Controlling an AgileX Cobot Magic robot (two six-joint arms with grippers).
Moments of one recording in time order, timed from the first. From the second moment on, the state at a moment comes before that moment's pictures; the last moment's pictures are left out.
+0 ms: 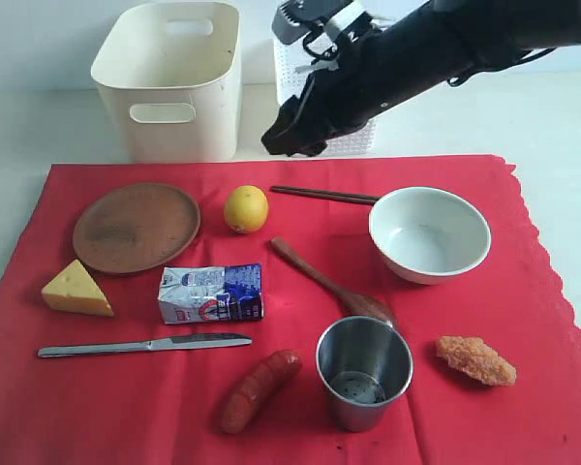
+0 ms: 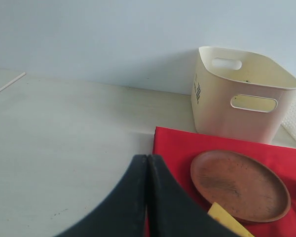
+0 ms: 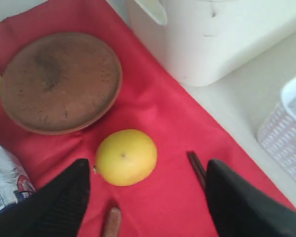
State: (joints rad) left arm 0.04 0.01 0.00 -0.02 0.23 -0.08; right arm 0.57 1.90 -1.30 0.92 0.55 -1.19
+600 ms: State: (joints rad) left arm 0.04 0.01 0.00 -0.02 0.23 -0.08; right arm 0.74 2.13 -1.30 0.88 0.30 -1.34
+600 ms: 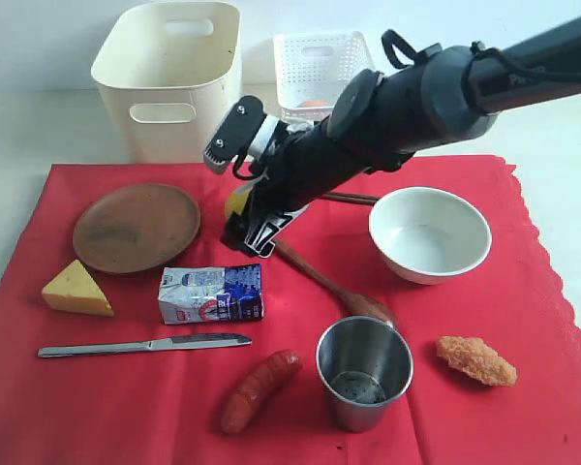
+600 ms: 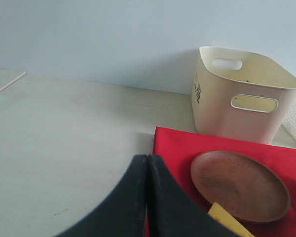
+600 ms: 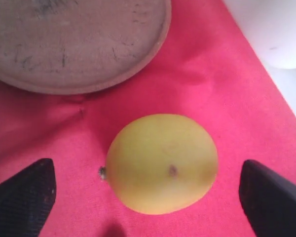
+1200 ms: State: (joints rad) left arm 0.04 0.01 0.00 -0.02 0.23 -0.08; right arm 0.74 2.18 -1.31 0.89 0.22 -1.36
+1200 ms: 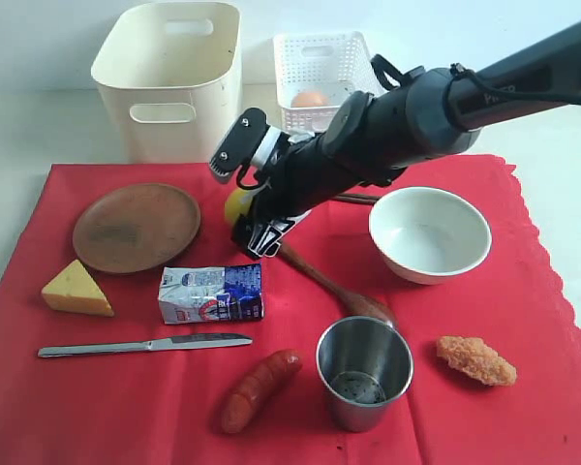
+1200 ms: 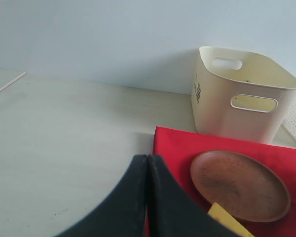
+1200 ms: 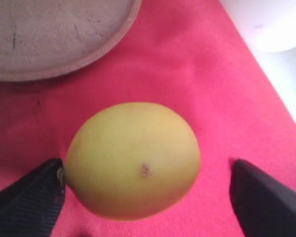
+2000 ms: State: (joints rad) left arm 0.04 0.01 0.00 -0.02 0.23 -0.08; right arm 0.74 2.06 -1.32 0.89 0.30 -1.33
